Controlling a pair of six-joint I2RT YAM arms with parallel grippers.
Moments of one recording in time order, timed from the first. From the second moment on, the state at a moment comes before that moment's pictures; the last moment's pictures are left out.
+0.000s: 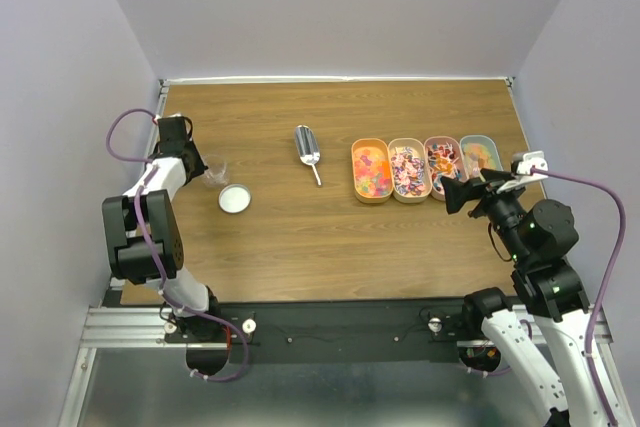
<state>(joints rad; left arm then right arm) 0.17 1.63 1.01 -0.24 -0.07 -0.25 0.26 0.41 0.74 -0.36 -0.03 0.13</state>
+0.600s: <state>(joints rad) -0.09 1.53 1.14 -0.37 -0.13 -0.23 0.26 0.47 0.74 -0.36 -0.03 0.12</state>
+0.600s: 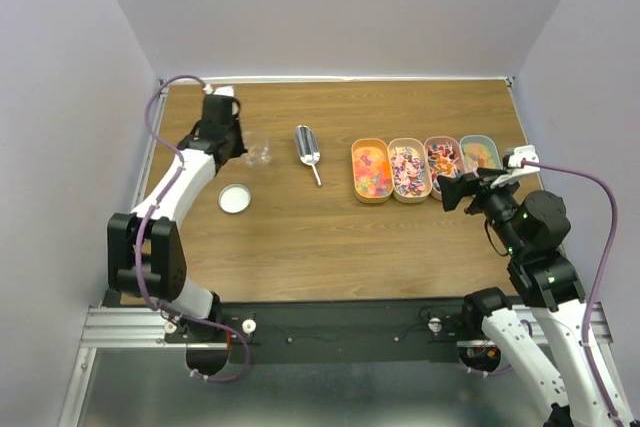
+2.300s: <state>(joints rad) -1.19 1.81 1.24 -0.46 -0.50 -0.70 0.28 0.49 0.74 -0.36 -0.04 0.11</state>
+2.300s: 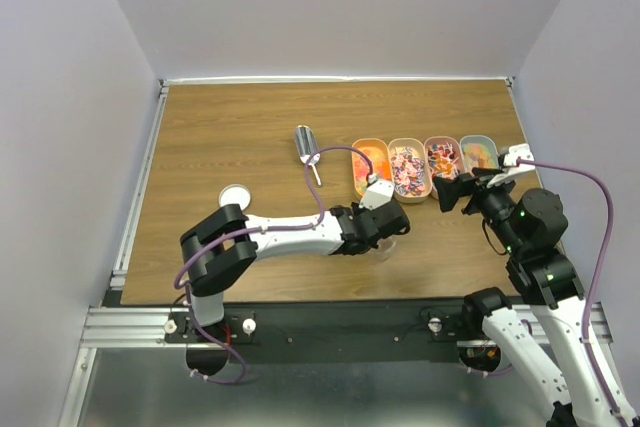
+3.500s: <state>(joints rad) -0.60 1.54 1.32 -0.51 -0.45 -0.48 0.30 0.48 0.76 -0.37 -0.13 0.18</state>
